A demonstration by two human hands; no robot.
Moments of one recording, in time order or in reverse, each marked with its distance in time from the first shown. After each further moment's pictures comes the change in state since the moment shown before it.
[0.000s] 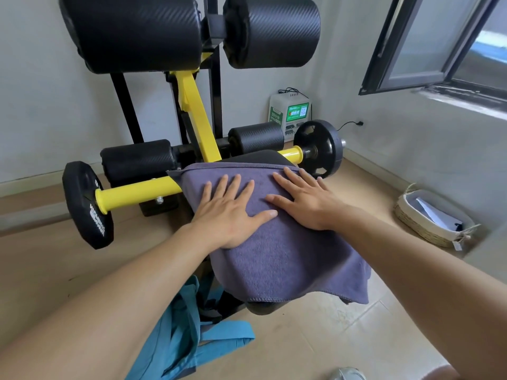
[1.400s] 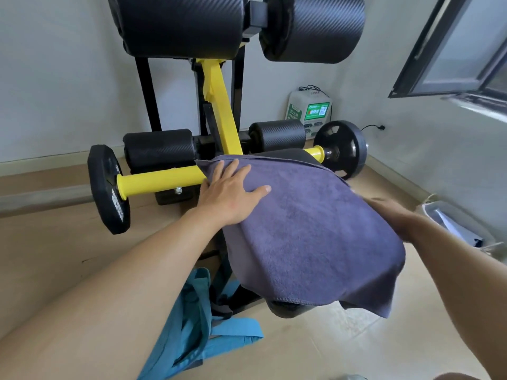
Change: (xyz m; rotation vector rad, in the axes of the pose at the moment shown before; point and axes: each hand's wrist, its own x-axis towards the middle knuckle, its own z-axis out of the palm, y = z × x) left_hand 0.021 -0.050 -0.004 -0.325 0.124 -0.160; right_hand -0.019 0.072 -0.011 0.916 -0.097 0.418
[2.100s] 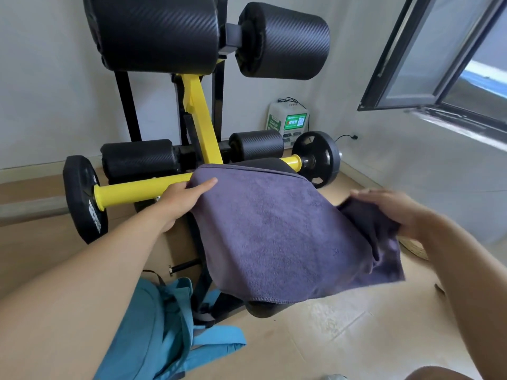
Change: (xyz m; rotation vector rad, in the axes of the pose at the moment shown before) left_hand 0.025 -0.053 -0.003 -0.822 0.028 -0.260; right_hand -0.048 -0.014 -0.038 0.230 0.141 -0.020
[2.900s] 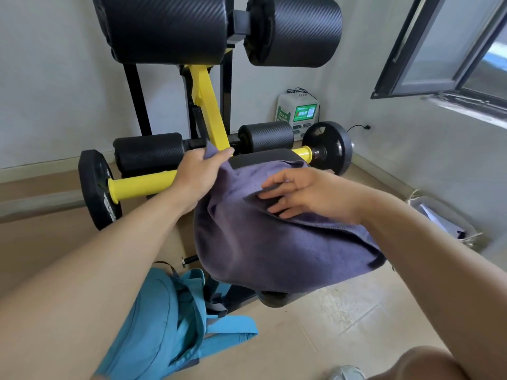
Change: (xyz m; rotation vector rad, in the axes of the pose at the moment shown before) left_hand -0.041 0.052 0.006 -0.076 0.164 0.260; right_hand -0.045 -0.058 0.131 -0.213 -0.565 -0.285
